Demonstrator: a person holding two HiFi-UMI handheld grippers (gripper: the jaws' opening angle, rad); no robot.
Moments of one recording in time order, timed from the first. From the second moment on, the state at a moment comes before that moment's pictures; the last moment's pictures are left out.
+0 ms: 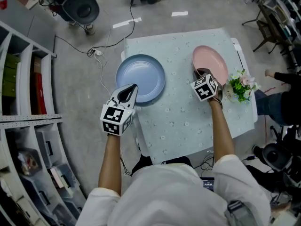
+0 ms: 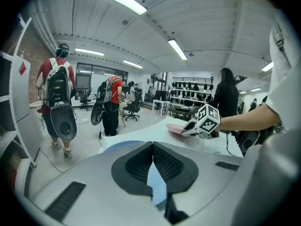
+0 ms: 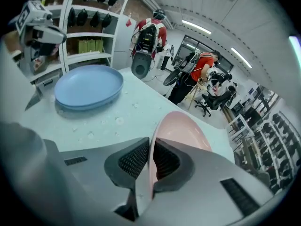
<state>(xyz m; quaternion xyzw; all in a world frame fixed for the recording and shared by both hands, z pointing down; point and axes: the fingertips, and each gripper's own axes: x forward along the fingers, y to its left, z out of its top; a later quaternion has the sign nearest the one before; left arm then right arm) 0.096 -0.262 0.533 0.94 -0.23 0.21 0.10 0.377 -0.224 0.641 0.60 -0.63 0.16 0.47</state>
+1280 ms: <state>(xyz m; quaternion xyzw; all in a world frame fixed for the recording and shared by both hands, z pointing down) -0.141 -0.239 0.465 0.92 -0.34 0.16 0.08 0.100 -0.209 0.509 0.53 -0.72 0.02 0.45</state>
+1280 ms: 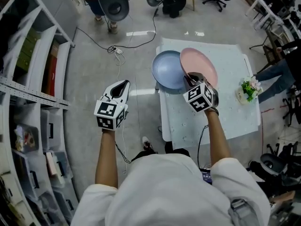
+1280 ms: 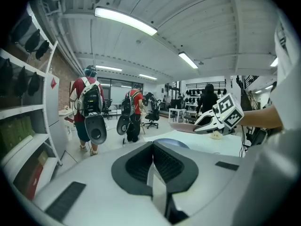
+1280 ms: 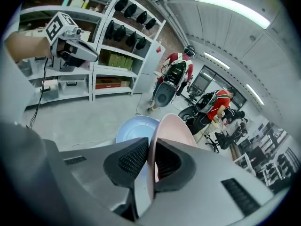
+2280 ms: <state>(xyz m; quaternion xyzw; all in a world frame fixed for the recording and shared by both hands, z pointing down) -0.143 -0.209 0.531 0.87 -0.42 0.22 0.15 0.016 -0.243 0.643 0.28 -0.84 0.11 0.45</state>
